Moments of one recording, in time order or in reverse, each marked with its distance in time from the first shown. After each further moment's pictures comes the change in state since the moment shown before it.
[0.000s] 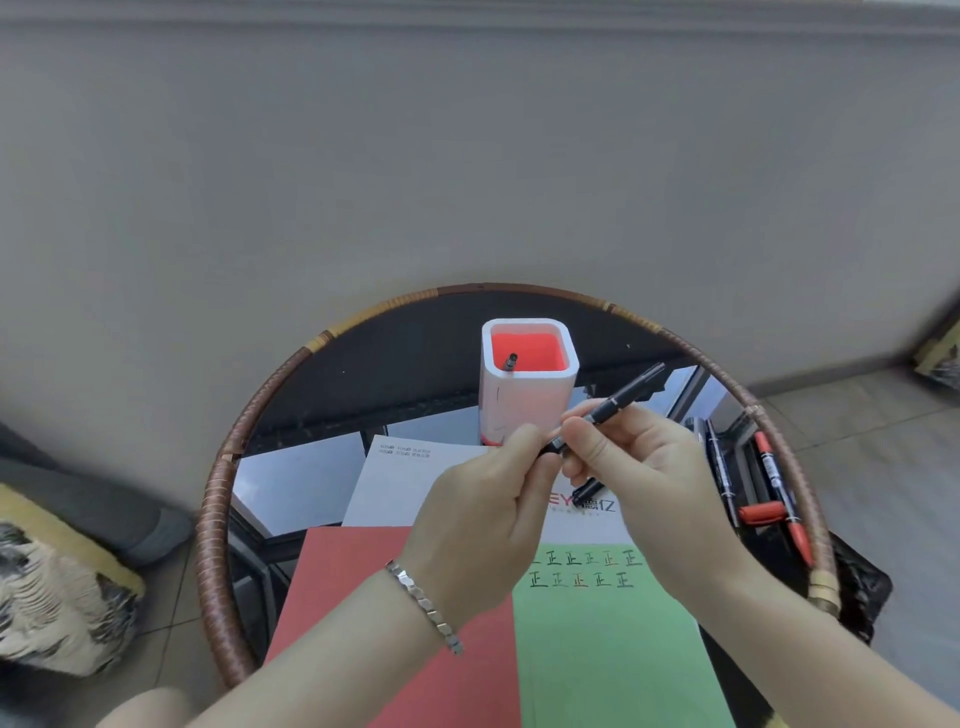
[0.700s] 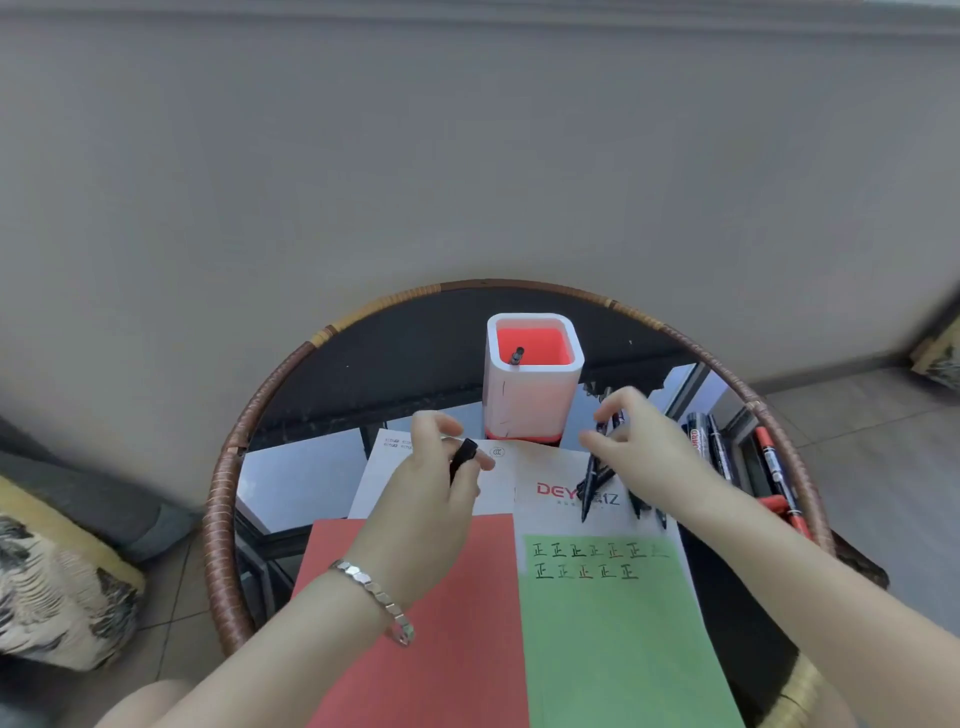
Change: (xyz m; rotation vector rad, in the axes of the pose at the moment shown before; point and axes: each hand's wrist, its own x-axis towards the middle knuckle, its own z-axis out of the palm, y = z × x) left_hand -0.011 -0.027 -0.016 -0.202 -0.076 -0.477; right_hand 0.045 0.039 -0.032 -0.837 -0.063 0.313
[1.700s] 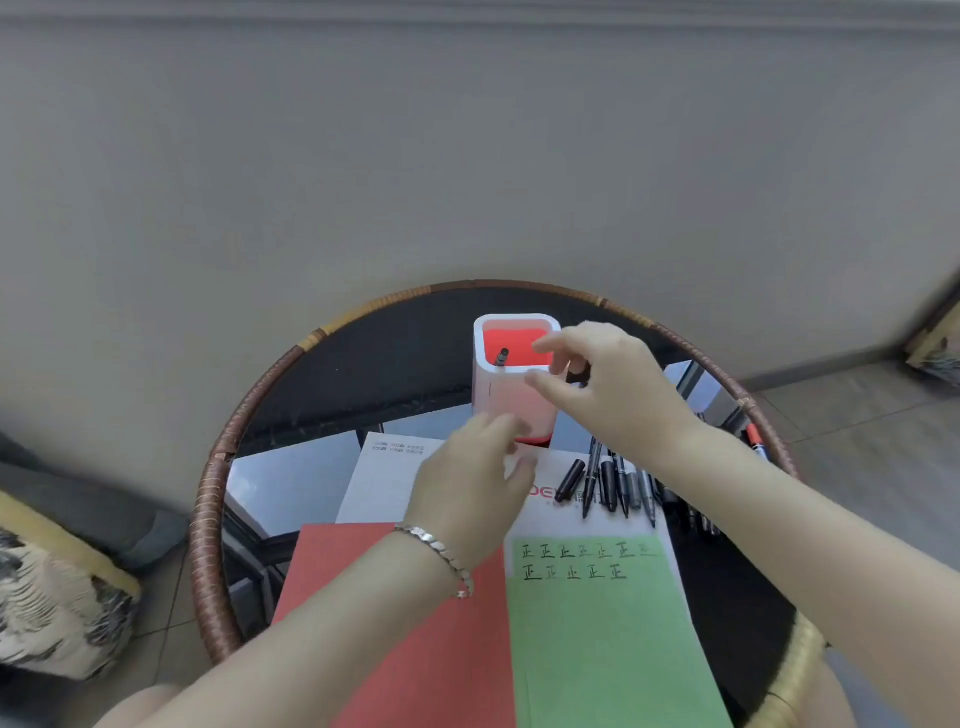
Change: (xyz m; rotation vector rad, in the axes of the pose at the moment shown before) left_hand 0.027 0.011 0.035 0.356 0.030 0.203; right_hand 0.016 -0.037 -0.015 -0.153 0.249 -0.589
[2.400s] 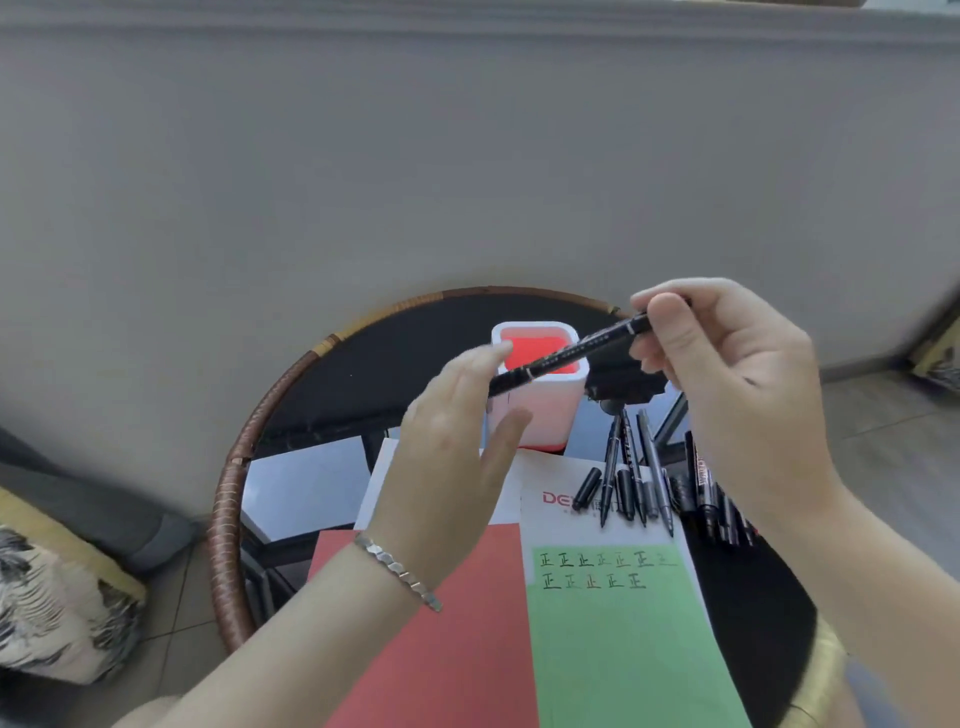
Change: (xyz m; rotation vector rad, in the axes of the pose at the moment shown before) left_hand -0.007 0.001 -0.043 -0.134 0.265 0.204; right_hand -0.030 -0.050 -0.046 0.638 0.331 0.036
